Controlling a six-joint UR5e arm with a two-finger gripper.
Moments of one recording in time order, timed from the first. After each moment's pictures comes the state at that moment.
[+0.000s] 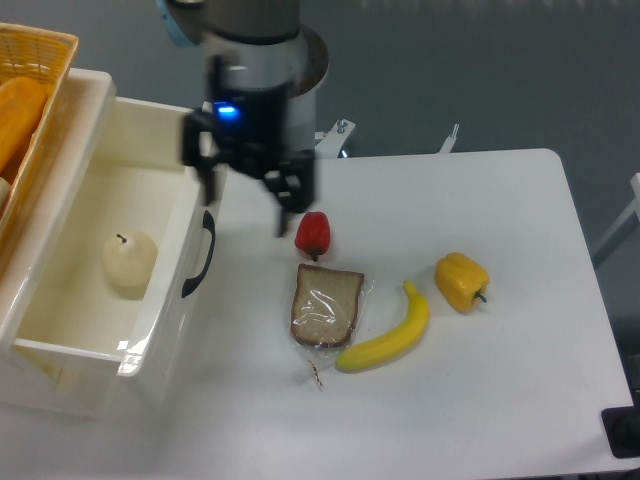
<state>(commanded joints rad) 2.48 -1.67 -1.42 -1.28 1.35 0.79</state>
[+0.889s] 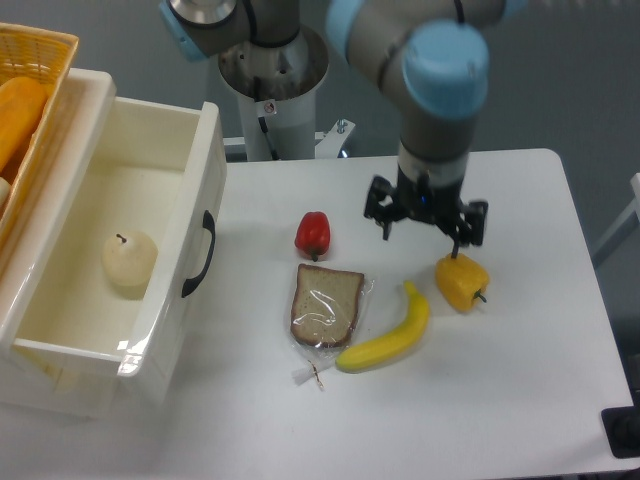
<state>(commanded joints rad) 2.63 -1.96 -1.49 -1.25 1.61 1.08</state>
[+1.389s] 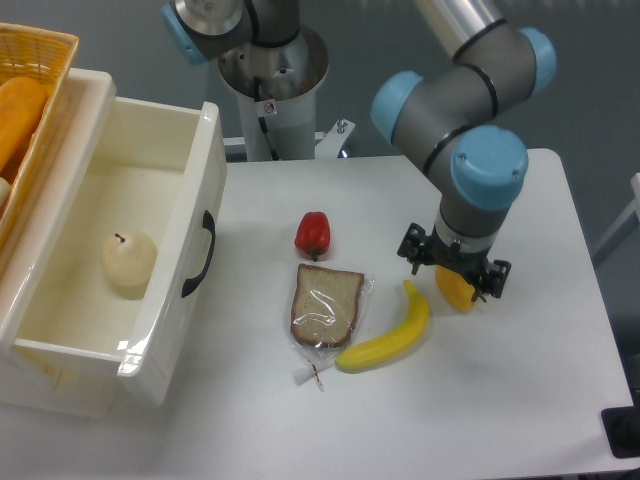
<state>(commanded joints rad) 2.63 -2.04 -1.46 -1.19 1.60 1.31</state>
